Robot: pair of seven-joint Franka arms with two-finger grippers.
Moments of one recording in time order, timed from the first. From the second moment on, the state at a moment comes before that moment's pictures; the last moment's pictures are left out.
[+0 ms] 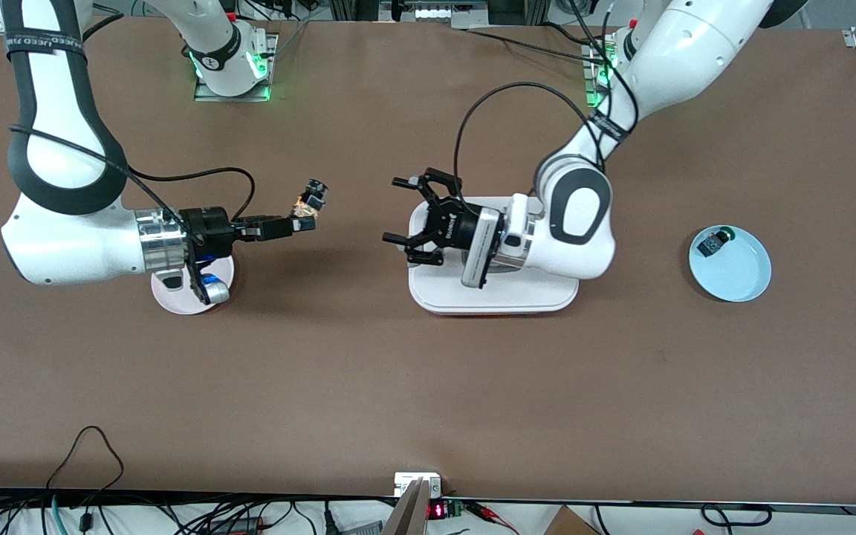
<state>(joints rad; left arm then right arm) -0.15 0.64 -0.41 -1.58 -1.57 1.89 1.43 0.23 0.42 -0.08 -1.54 0.96 1.56 0.09</state>
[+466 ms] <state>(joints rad) 0.01 0.56 -0.41 -1.58 -1.15 1.65 1.11 0.20 0.42 -0.09 -1.46 0.55 1.51 -0.10</state>
